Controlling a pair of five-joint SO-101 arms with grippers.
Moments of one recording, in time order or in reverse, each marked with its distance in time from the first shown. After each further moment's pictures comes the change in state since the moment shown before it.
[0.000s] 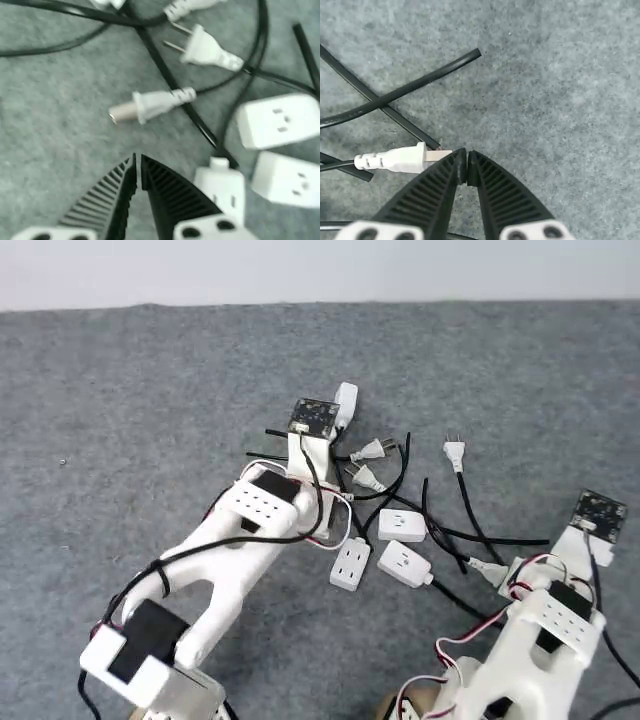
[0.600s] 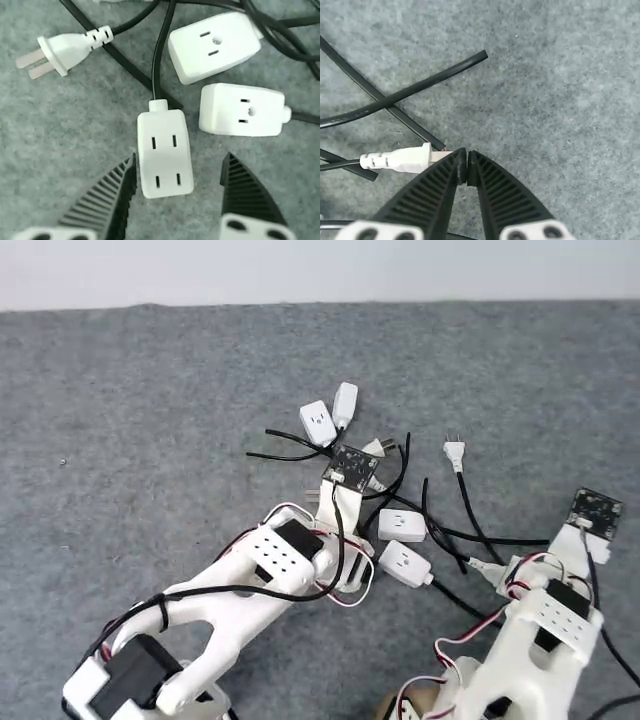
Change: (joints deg) left arm 11.0 -8.3 13.3 -3.9 1.6; right arm -0.4 0.0 0.0 -0.2 0.0
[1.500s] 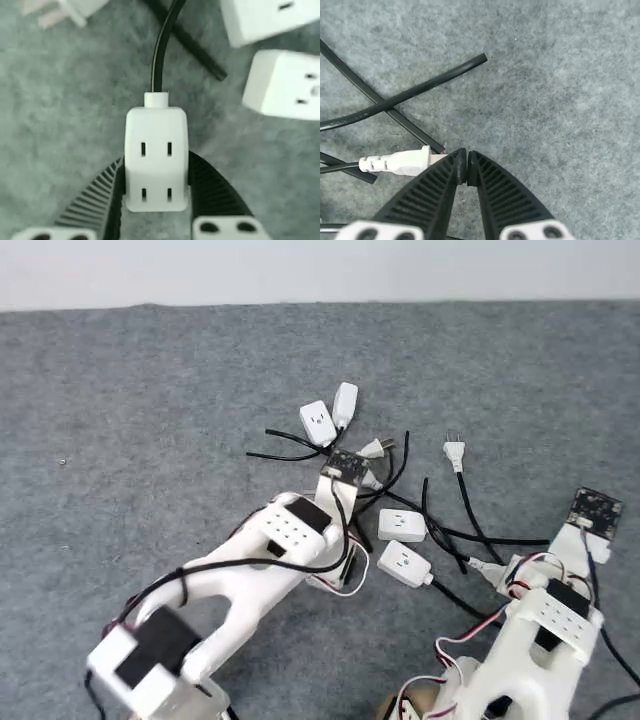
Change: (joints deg) left arm -3.1 6.3 -8.7 14.0 1.0; right arm 0.0 0.7 0.0 -1.2 0.0
